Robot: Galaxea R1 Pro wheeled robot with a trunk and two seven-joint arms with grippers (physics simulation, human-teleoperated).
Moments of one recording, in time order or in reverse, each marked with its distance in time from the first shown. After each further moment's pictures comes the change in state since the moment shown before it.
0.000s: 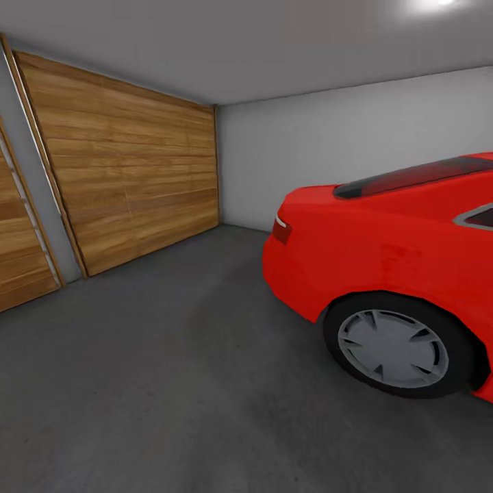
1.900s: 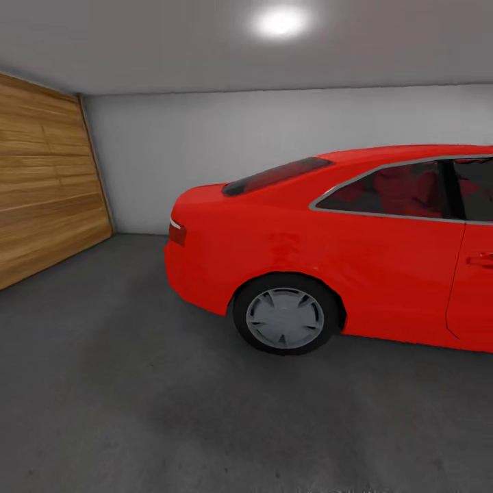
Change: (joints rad) left arm 0.000 0.000 0.000 0.000 0.000 0.000 0.000; right arm 0.000 0.000 0.002 0.000 0.001 -0.003 0.000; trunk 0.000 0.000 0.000
